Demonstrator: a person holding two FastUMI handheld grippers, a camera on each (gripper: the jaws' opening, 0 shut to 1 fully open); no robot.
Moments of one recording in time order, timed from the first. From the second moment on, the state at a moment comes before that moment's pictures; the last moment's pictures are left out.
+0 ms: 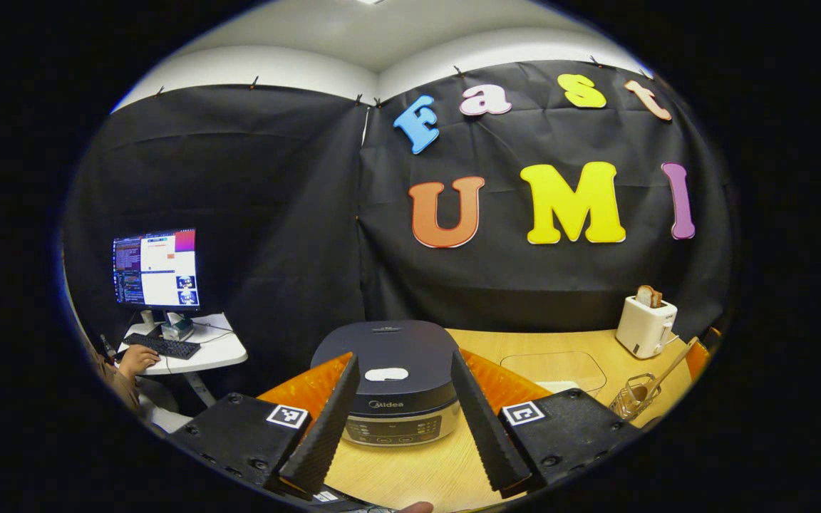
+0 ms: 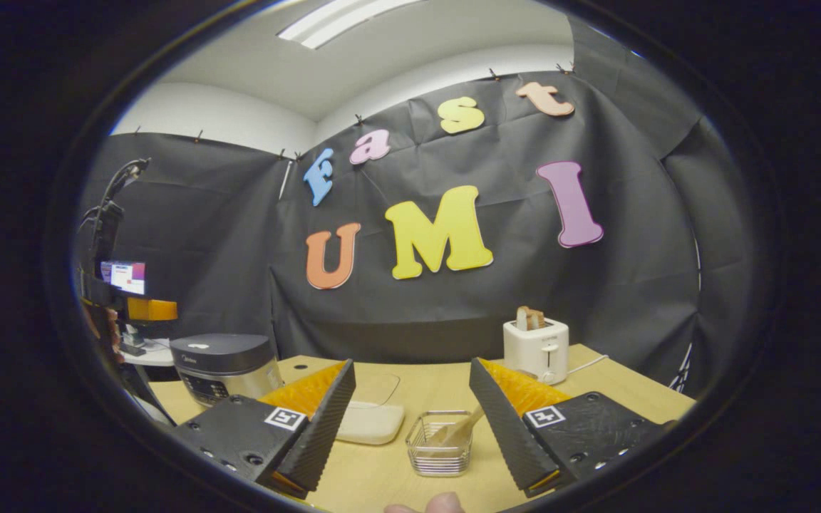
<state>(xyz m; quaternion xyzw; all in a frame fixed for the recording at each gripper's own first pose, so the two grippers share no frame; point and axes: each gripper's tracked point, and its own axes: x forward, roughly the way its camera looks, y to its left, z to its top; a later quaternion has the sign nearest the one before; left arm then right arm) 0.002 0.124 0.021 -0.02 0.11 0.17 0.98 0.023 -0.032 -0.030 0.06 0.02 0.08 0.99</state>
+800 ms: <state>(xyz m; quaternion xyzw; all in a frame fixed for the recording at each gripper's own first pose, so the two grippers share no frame) 0.058 0.176 -0.042 -0.08 0.28 0.15 0.95 0.035 -0.032 -0.051 0.08 0.05 0.09 0.99</state>
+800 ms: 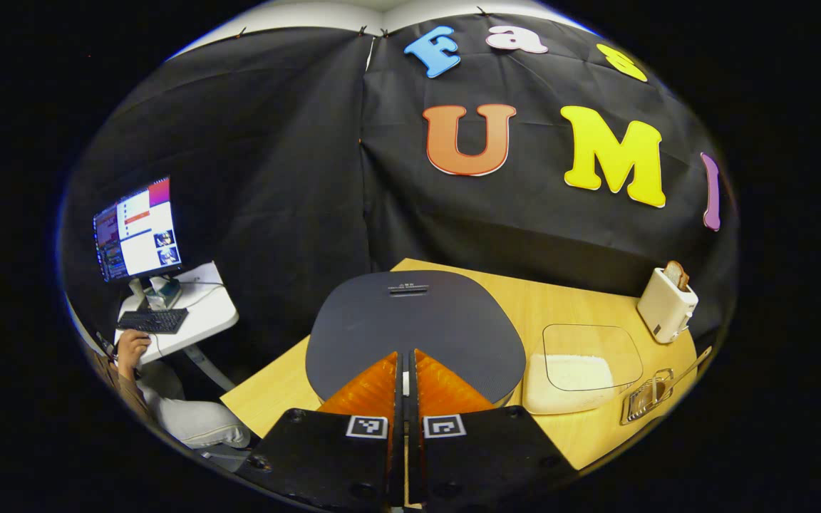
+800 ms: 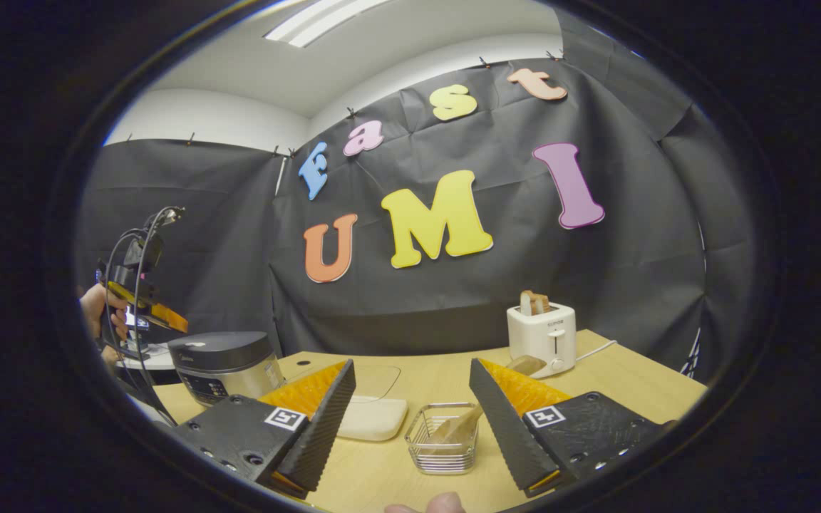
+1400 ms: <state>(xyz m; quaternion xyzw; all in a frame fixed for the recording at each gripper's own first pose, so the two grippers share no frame) 0.065 0.166 -0.059 -0.10 0.32 0.14 0.93 0.045 -0.036 -0.063 0.09 0.05 0.08 0.99</state>
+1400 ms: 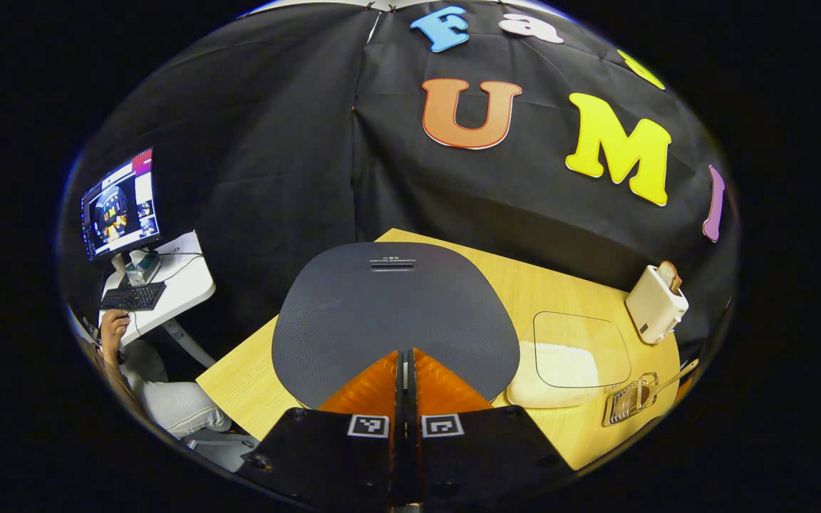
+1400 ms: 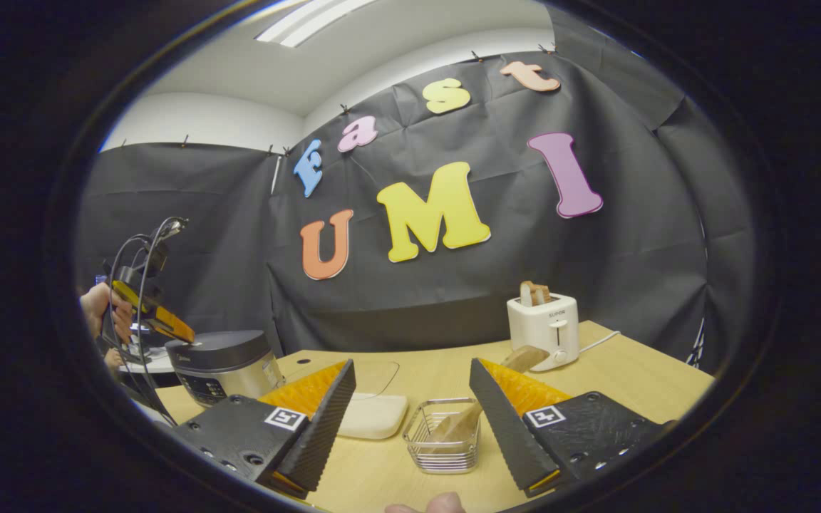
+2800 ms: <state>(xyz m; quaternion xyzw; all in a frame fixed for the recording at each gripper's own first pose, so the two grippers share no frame) 0.081 0.157 0.043 -0.03 0.13 0.13 0.98 0.024 -0.049 -0.037 0.05 0.02 0.06 1.00</state>
